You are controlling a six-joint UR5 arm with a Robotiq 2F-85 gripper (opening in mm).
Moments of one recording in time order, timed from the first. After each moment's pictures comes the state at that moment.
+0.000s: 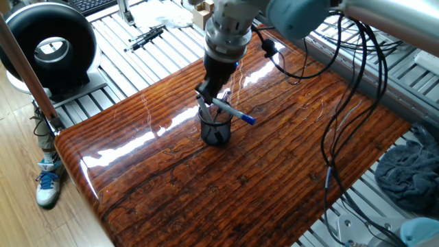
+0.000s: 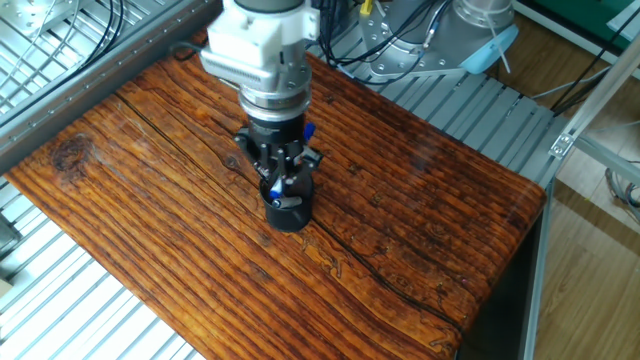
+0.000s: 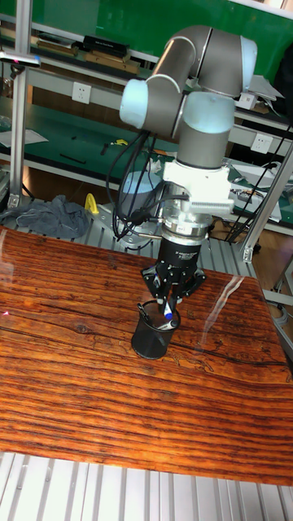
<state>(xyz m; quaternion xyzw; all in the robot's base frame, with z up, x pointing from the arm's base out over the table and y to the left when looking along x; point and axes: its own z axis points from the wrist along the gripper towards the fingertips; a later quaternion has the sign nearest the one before) 0.510 0.071 0.116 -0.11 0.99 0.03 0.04</state>
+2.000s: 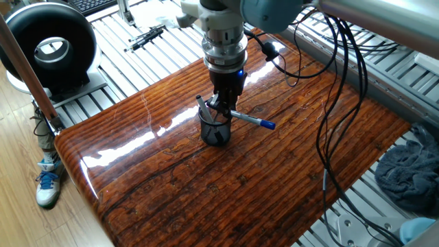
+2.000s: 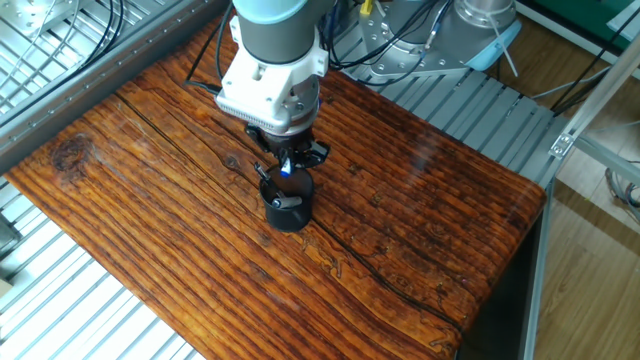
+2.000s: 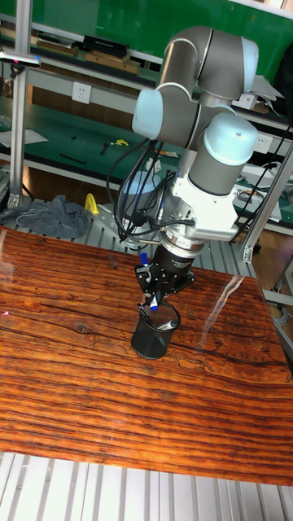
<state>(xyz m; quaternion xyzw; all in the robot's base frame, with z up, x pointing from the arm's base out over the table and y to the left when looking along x) 0.481 0.047 0.097 -0.12 0.99 -0.03 -0.05</state>
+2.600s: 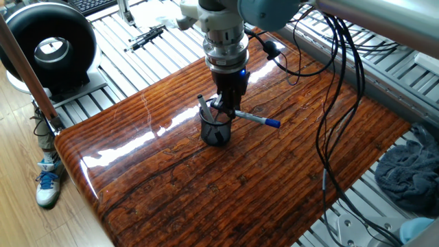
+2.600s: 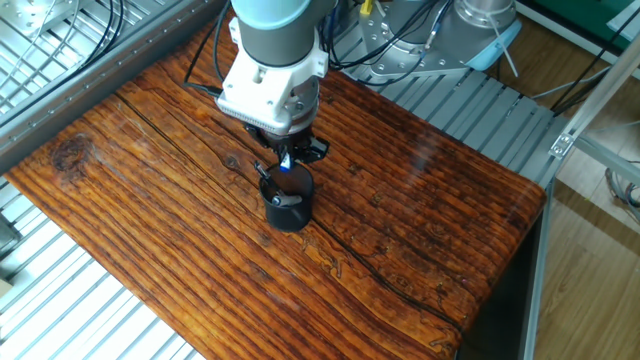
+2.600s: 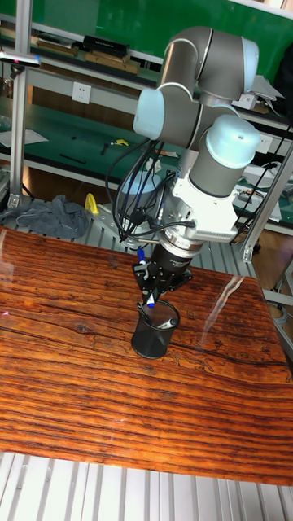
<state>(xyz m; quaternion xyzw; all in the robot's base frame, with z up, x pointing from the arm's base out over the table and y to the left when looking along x) 0.476 0.045 0.098 -0.13 0.99 -0.03 -0.06</state>
